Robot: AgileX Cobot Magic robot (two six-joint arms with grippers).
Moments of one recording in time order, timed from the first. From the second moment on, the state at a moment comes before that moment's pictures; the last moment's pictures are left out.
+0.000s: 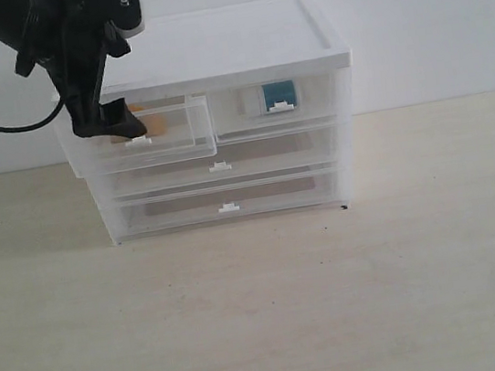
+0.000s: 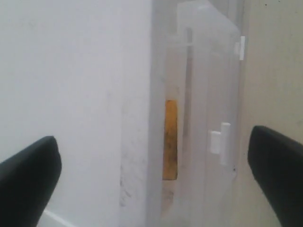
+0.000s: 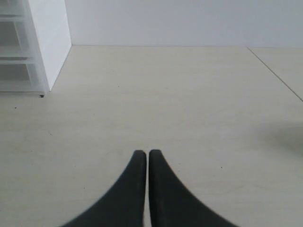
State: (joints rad) left arm -0.36 1.88 -1.75 -0.13 0.86 1.27; right arm -0.04 0.00 -0.01 -0.04 0.35 0.00
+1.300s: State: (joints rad) left arm -0.36 1.89 -1.75 0.01 0.69 1.08; right arm -0.04 0.00 -0.01 -0.04 0.35 0.00
